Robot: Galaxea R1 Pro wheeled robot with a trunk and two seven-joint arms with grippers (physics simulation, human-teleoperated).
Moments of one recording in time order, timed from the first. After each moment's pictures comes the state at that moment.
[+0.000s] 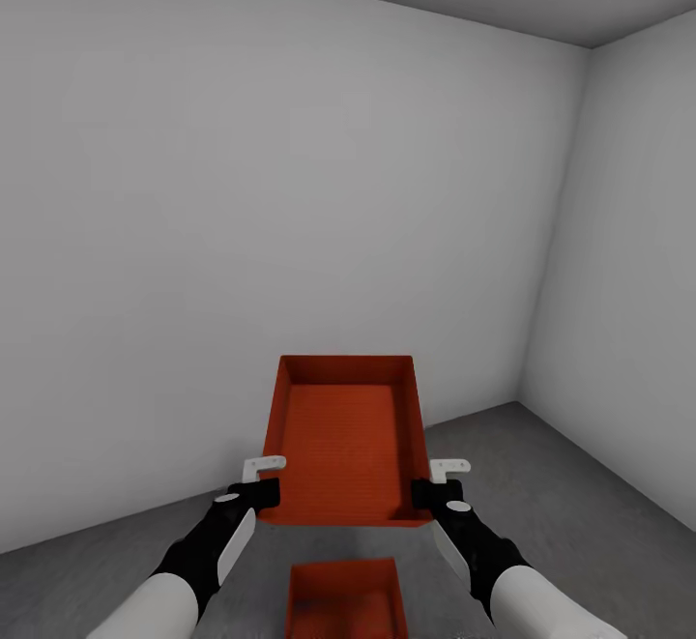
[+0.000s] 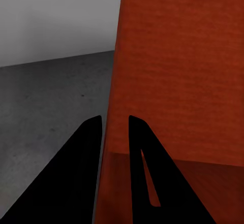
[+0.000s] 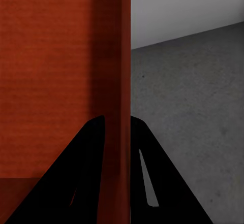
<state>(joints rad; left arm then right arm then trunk) -0.59 -0.08 -0.05 -0.54 0.15 0.23 0.13 -0.64 0.09 0.16 -0.39 -0.11 0.04 -0.17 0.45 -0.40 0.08</state>
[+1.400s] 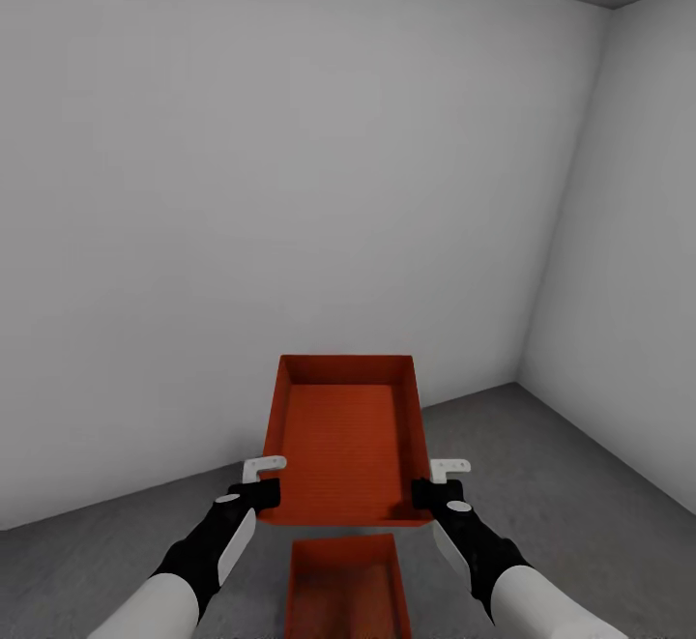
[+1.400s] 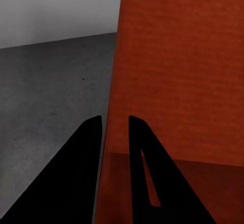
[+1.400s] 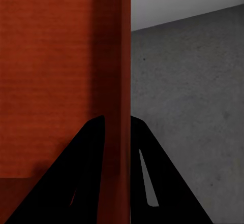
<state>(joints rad) -0.59 -0.08 -0.05 -0.54 0.15 0.22 0.13 -0.64 0.09 0.16 -0.39 -0.11 0.04 -0.16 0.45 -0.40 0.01</state>
